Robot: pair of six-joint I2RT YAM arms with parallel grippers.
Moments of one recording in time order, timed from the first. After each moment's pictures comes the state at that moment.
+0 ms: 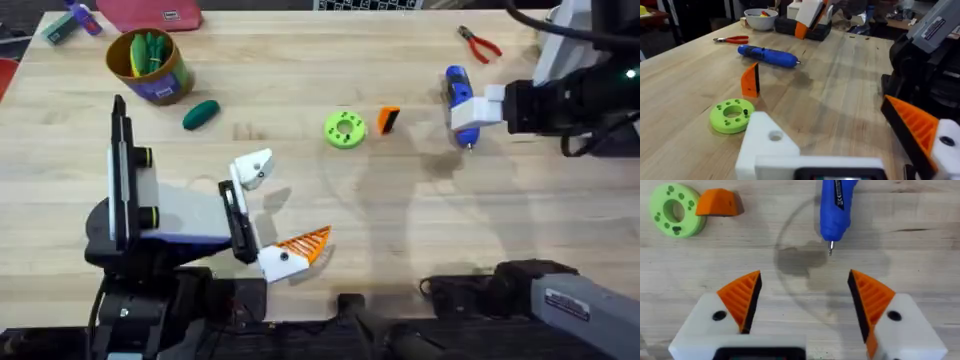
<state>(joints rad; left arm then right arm) -0.02 0.01 0.01 -0.14 1.21 0.04 0.00 1.18 1.07 -1.09 -0.03 0.06</state>
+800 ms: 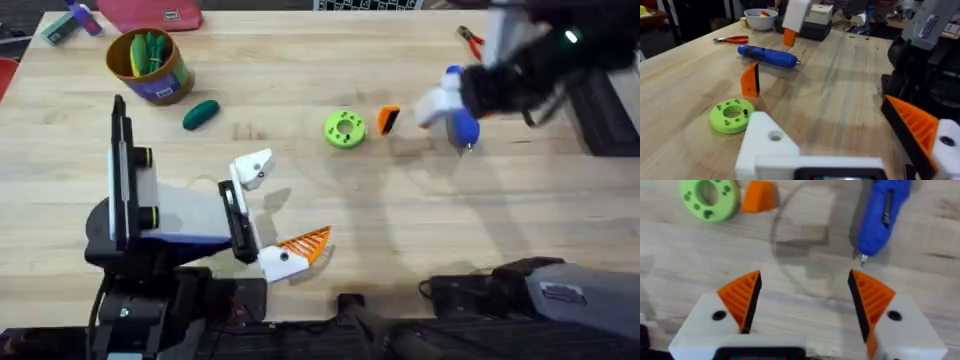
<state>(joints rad) -0.02 0.01 0.01 -0.14 1.21 0.04 0.20 1.39 1.26 -1.17 -0.03 0.07</state>
